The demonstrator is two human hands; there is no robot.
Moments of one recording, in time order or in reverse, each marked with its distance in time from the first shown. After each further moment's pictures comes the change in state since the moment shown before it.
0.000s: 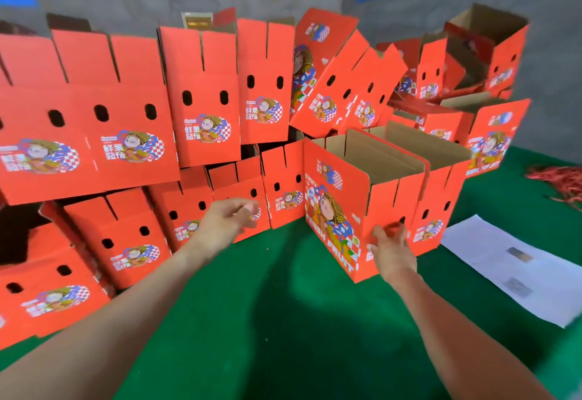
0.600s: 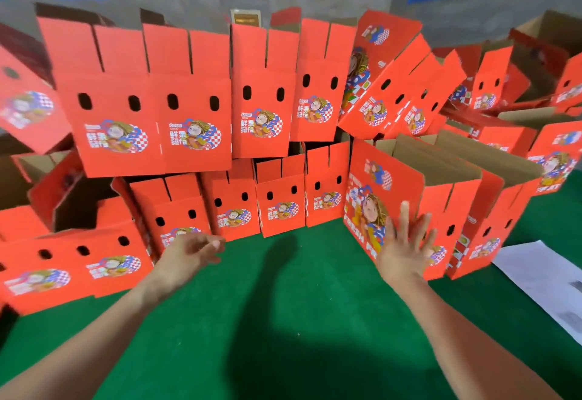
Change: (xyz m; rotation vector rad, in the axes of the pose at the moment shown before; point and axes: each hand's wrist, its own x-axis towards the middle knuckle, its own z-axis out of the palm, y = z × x) left_hand -0.057 -0.095 -0.100 0.083 0.122 -0.177; right_hand -0.007 -0.068 0.014 -0.420 0.110 -0.102
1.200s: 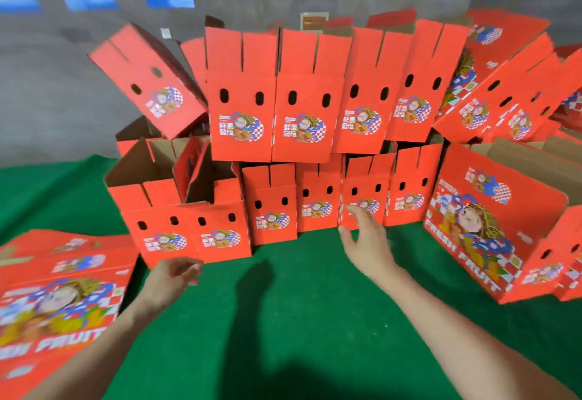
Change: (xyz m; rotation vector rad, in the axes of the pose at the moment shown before) left_hand -0.091 -0.122 -0.158 0.121 0.266 -0.236; right_hand -0.117 -0.197 -0.102 0.977 -0.029 -0.499
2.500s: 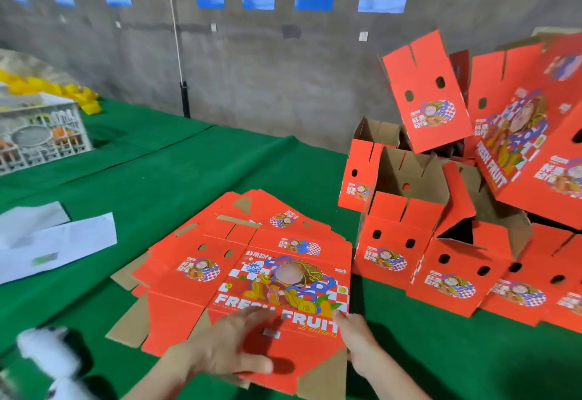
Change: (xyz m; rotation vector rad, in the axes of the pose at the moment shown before) left_hand -0.092 -0.234 -0.248 0.455 -0.270 0.003; right_hand -0.092 -0.270 0.376 0.436 -0.809 0.656
